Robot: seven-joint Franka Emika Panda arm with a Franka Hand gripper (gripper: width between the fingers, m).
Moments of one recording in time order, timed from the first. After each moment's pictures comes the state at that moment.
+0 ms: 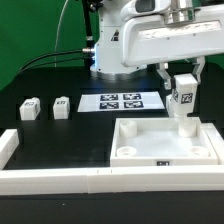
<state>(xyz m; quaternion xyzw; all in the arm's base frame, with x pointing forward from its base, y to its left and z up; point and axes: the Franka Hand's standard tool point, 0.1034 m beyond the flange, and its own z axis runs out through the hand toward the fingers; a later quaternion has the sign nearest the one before) 0.530 0.107 0.110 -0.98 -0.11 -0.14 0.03</state>
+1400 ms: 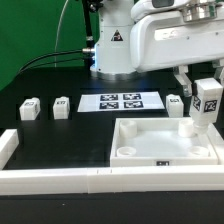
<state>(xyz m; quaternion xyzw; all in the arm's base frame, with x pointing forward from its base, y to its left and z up) 0.596 0.121 0.121 -0.98 -0.14 -0.17 0.04</state>
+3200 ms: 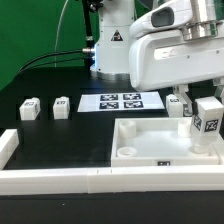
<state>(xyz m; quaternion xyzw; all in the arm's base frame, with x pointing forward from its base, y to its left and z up) 0.612 0.116 0.097 -0.97 -0.14 -0.17 0.04</state>
